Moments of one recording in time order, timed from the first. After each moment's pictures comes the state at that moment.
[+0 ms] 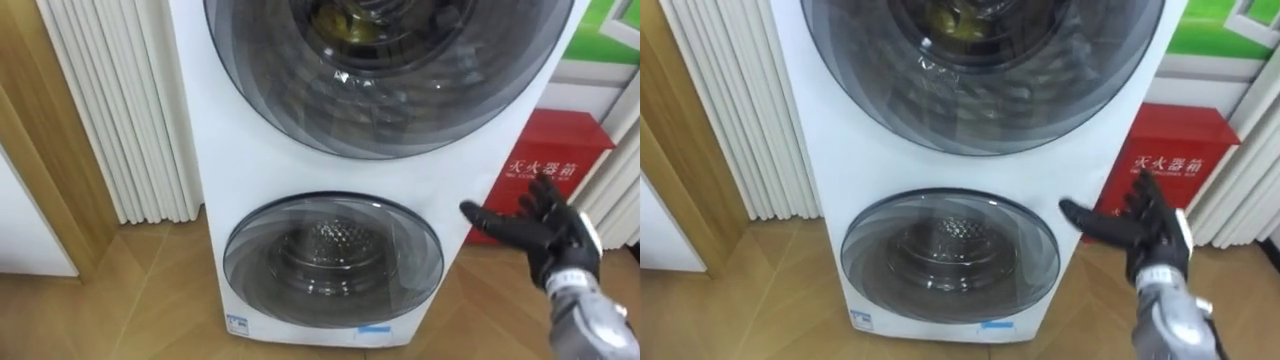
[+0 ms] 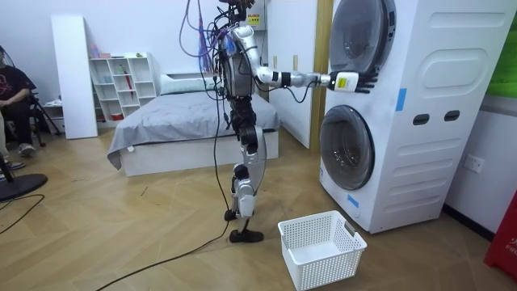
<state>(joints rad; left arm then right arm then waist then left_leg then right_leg) 0.24 0.21 0.12 1.09 0.21 0.05 0.20 -0.31 -0.36 -0.11 0.41 0.52 -0.03 -0.17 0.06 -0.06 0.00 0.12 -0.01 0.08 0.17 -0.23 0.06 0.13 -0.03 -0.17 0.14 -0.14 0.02</state>
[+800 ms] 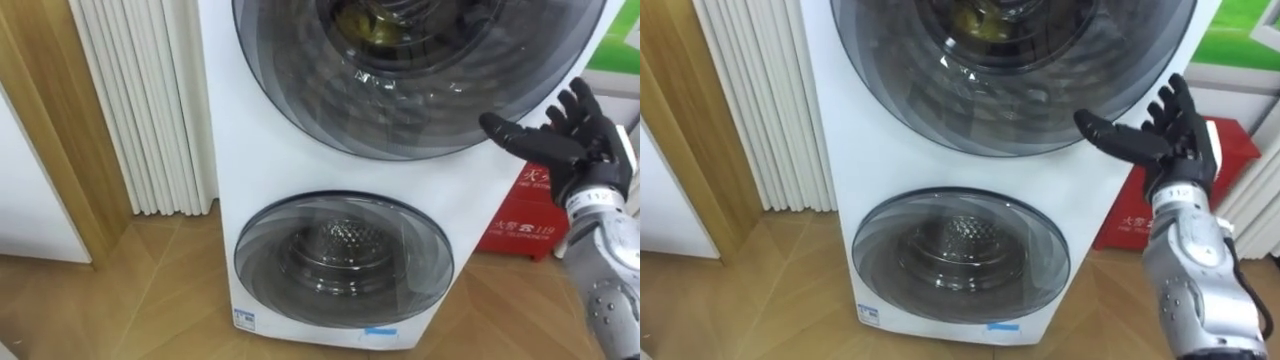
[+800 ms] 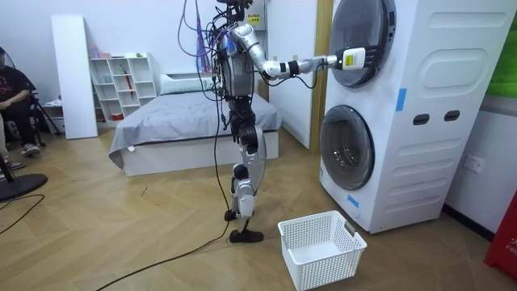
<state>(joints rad) 0.24 0.23 0.12 1.06 0.28 0.13 0.16 -0.49 -0.43 -0.10 0.38 0.58 0.00 -0.23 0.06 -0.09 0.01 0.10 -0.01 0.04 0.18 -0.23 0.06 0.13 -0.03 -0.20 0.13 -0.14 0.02</state>
